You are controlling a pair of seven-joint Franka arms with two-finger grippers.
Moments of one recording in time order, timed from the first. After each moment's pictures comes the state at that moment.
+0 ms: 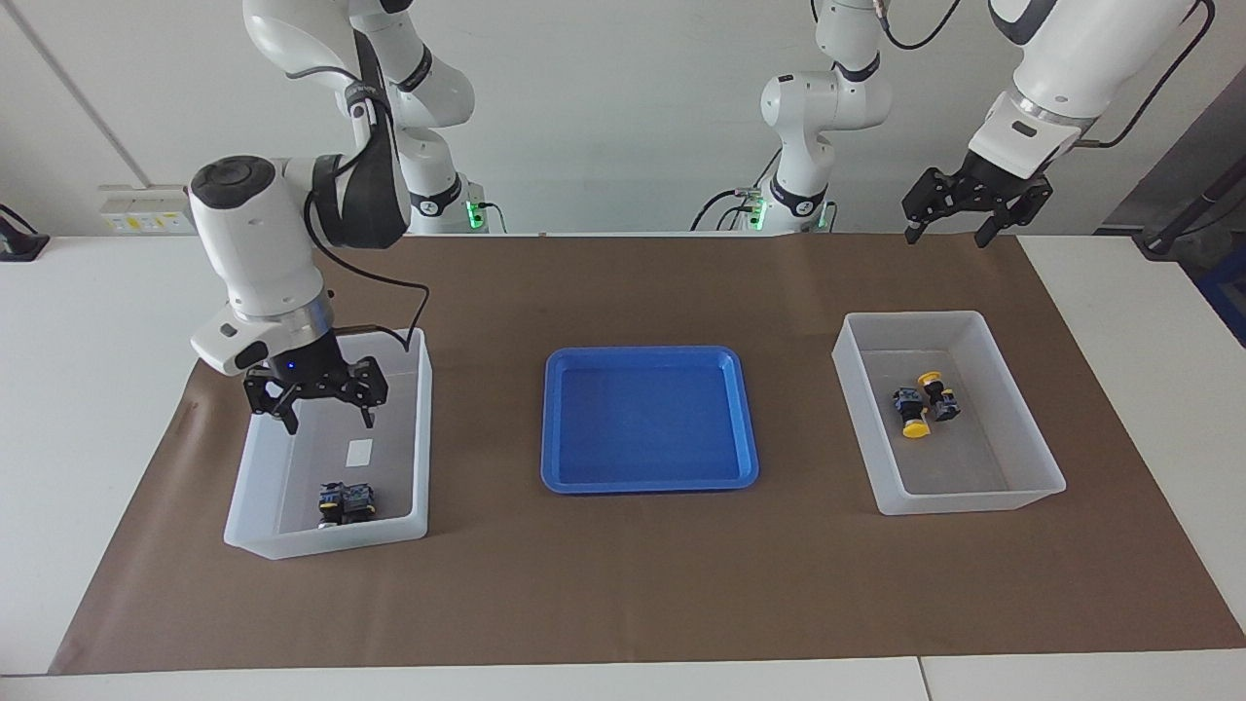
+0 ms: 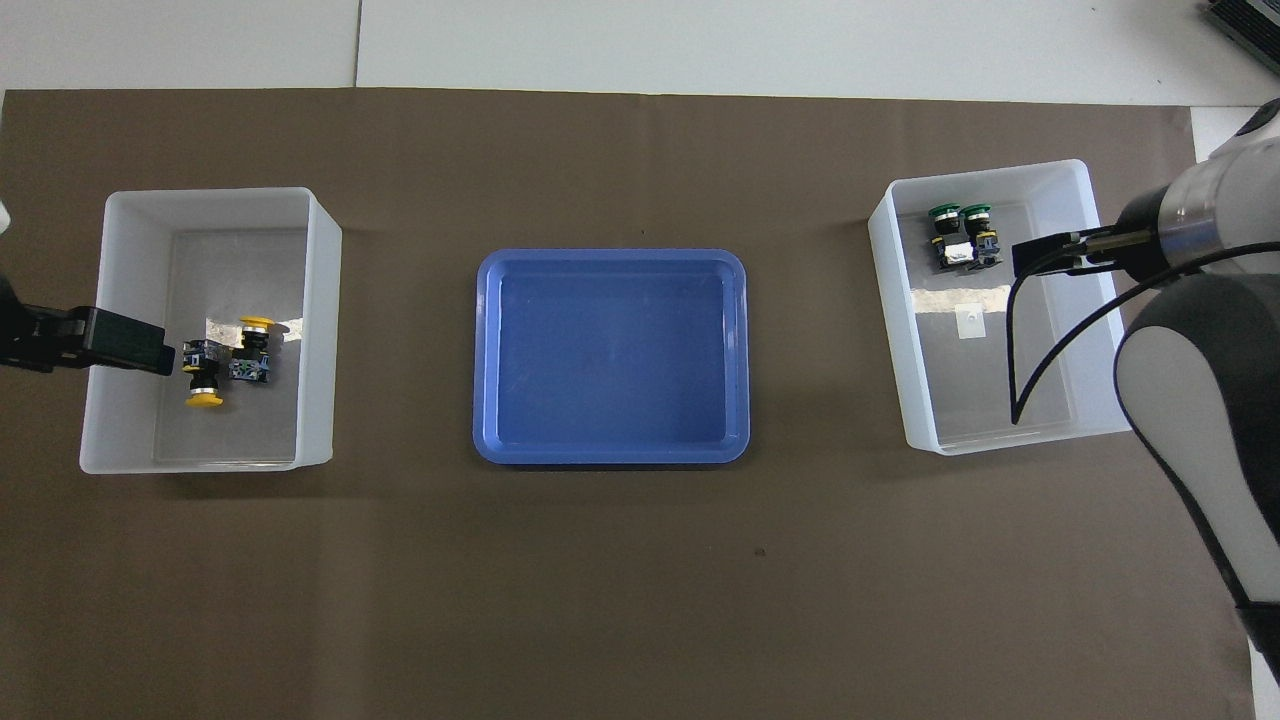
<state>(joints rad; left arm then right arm) -0.04 -0.07 -0.03 -1.60 -0.05 1.50 0.02 -0.01 0.05 0.04 -1.71 -0.04 1.91 -0.03</state>
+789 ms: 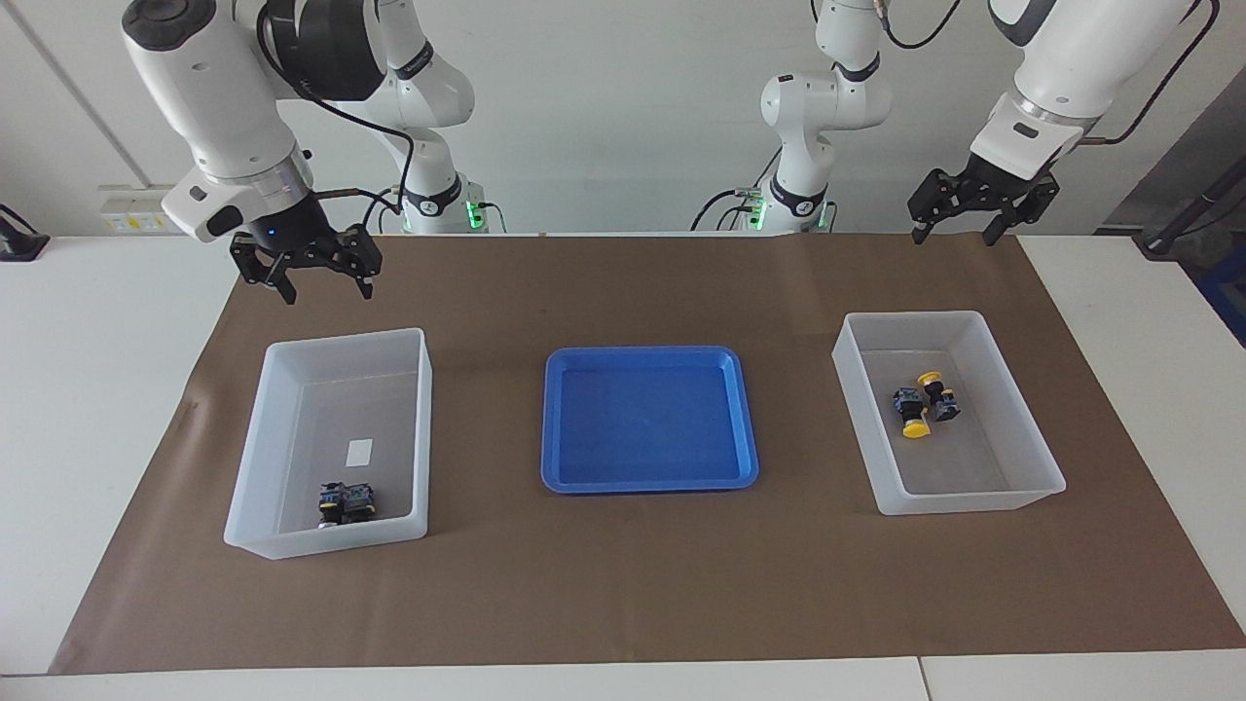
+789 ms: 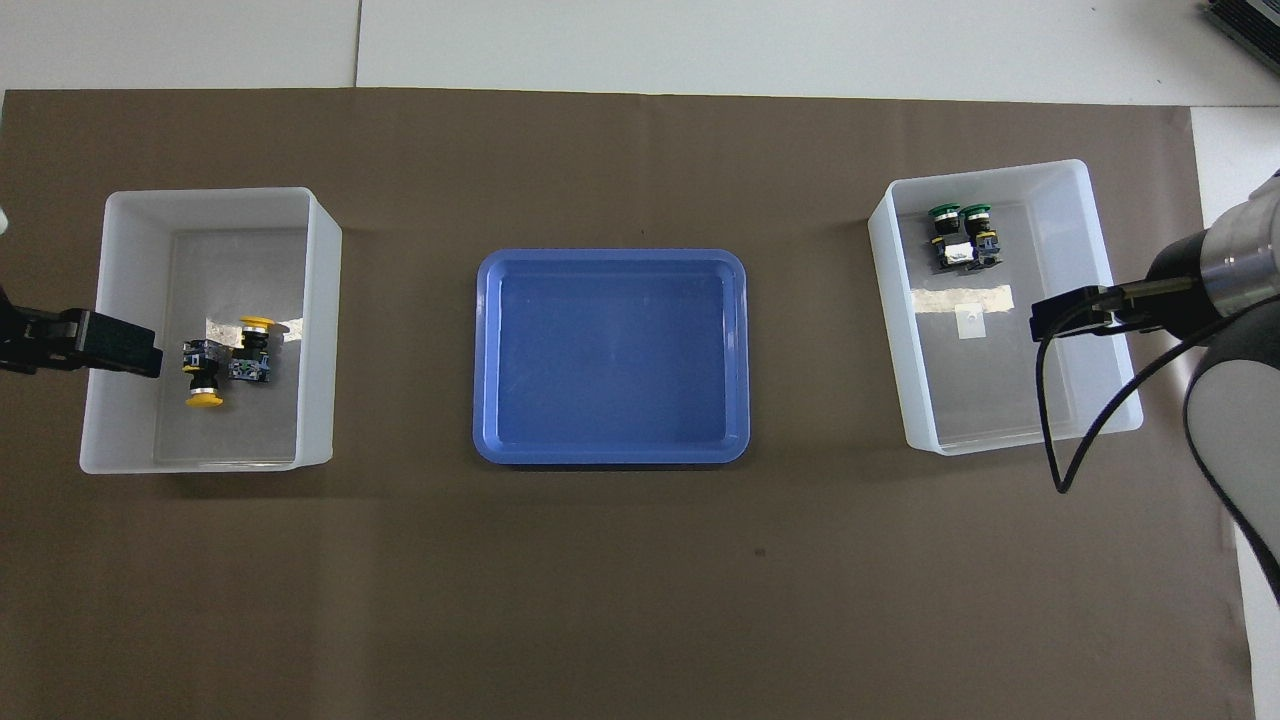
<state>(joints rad) -0.04 -0.07 -0.03 -1.60 -0.02 1.49 0.02 0.00 -0.01 0.05 -1.68 0.00 1.67 -0.02</state>
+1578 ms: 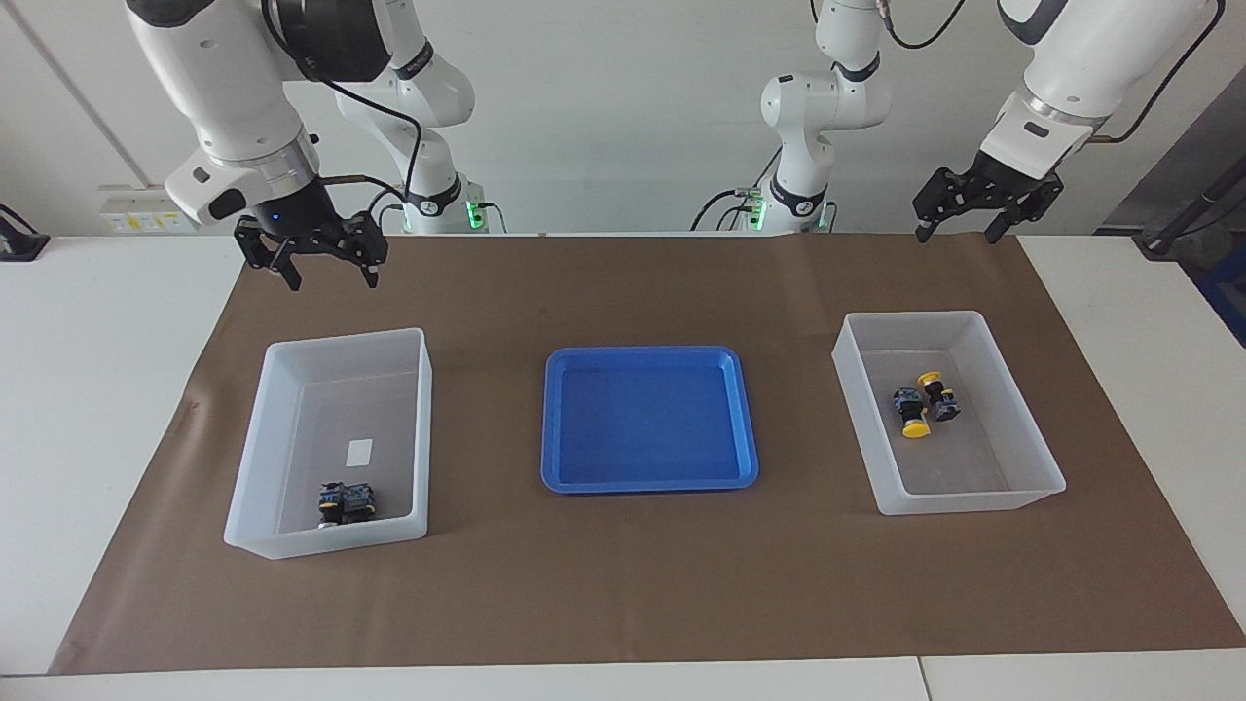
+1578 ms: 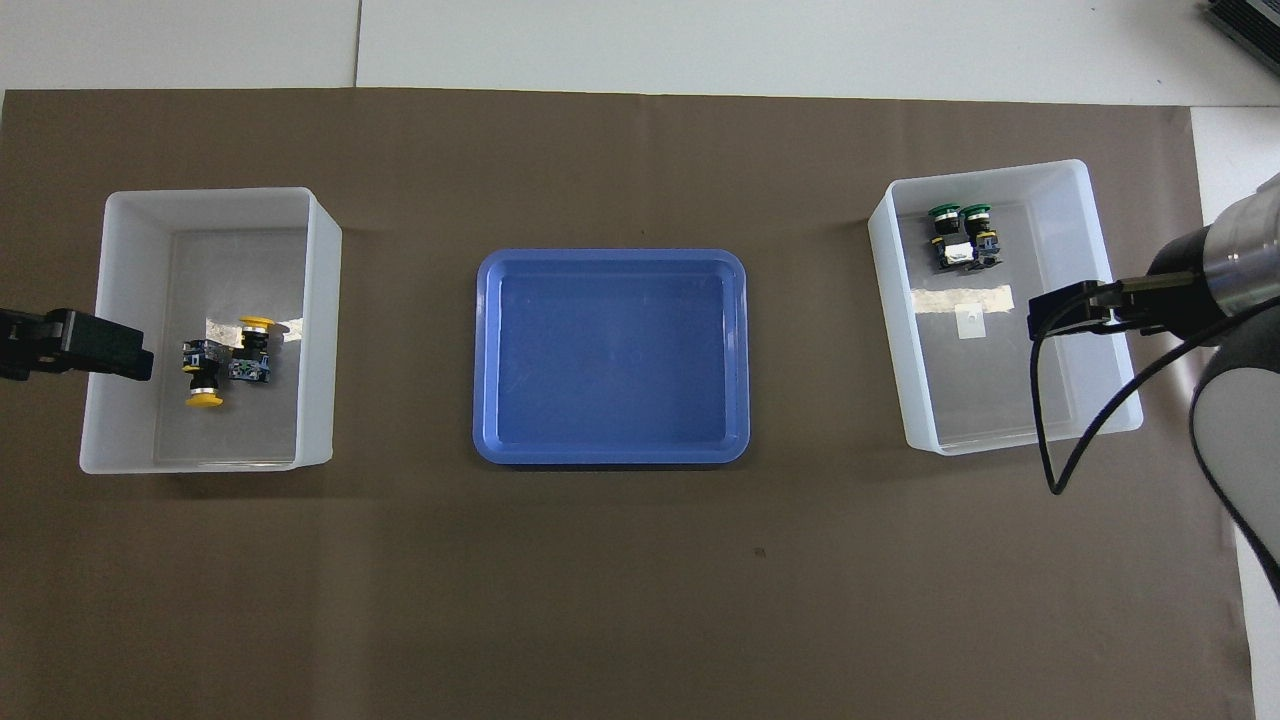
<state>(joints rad) -0.03 -0.06 -0.03 -1.59 -0.03 1.46 0.01 0.02 -0.01 0.05 -1.65 -0.01 1.65 0.04</state>
